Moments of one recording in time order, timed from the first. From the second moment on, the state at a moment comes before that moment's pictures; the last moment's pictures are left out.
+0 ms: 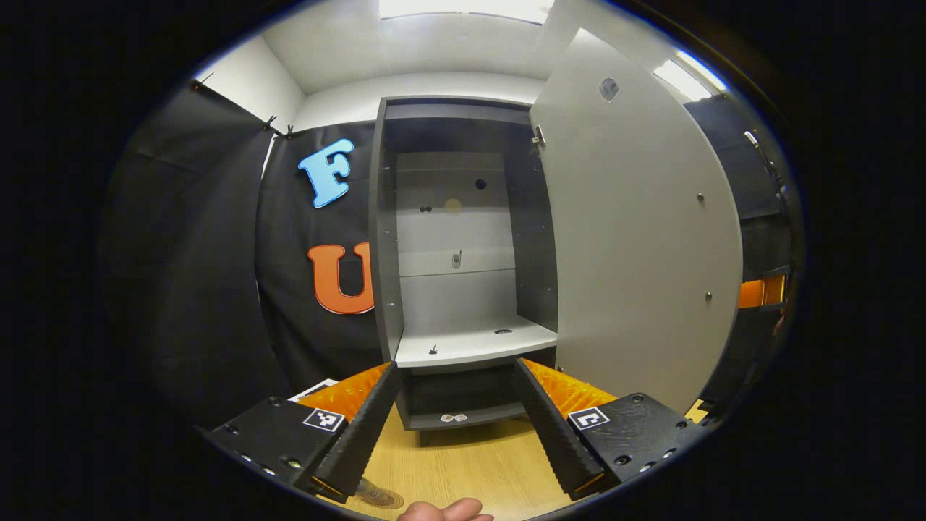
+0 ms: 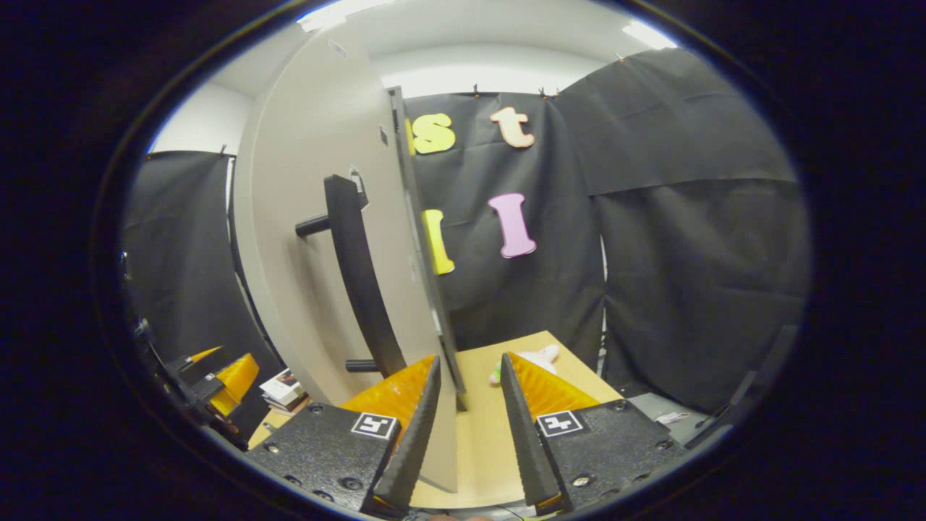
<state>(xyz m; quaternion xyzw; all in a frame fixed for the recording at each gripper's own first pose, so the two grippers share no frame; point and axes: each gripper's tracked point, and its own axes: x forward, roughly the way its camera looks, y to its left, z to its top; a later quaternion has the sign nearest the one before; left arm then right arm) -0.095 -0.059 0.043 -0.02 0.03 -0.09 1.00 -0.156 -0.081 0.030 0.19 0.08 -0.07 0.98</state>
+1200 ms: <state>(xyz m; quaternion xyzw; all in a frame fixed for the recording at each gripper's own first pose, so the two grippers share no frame) -0.066 -0.021 0.045 -0.02 0.02 -0.07 1.00 -0.061 0.056 0.035 0.09 0.08 0.03 0.99</state>
